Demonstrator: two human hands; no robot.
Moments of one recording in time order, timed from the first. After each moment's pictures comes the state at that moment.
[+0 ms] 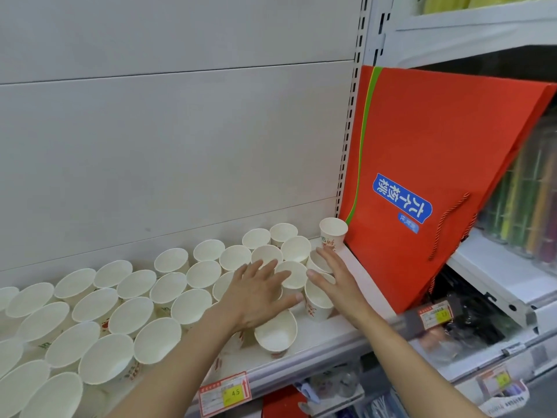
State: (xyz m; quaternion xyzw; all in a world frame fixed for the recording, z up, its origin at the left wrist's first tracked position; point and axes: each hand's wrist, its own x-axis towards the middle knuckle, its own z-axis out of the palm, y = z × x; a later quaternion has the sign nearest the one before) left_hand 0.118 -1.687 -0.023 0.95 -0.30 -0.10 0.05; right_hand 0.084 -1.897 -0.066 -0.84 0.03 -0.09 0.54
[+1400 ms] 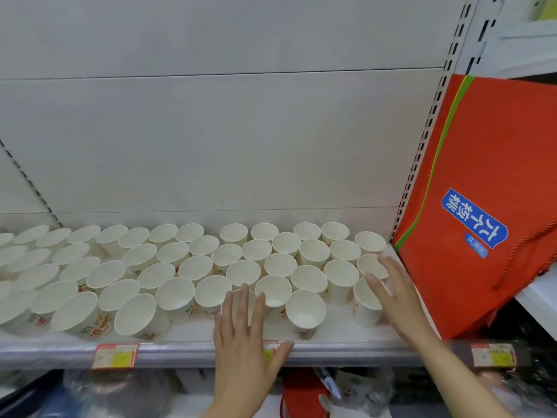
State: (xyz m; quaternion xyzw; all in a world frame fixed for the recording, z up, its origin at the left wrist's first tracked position) left_hand -0.024 -1.634 -0.091 0.97 -0.02 0.20 0.12; right_hand 0.062 -1.918 -0.056 -0.89 -0.01 -0.12 0.44
